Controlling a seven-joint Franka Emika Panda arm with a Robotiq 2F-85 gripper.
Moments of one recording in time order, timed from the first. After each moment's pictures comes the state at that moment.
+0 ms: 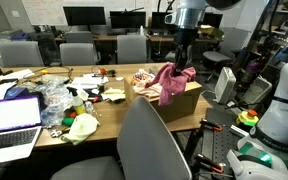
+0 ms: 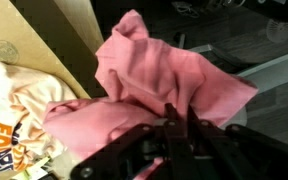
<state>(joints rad) 0.05 -0.51 -0.05 -2.55 0.05 2.06 -0.40</state>
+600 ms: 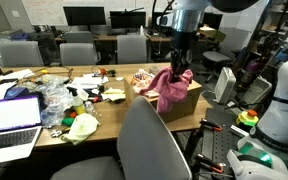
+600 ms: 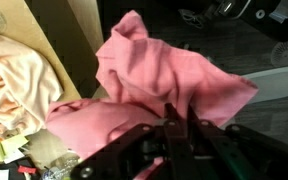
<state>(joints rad) 0.12 -0.52 0.03 -2.55 0.01 2.06 -0.40</state>
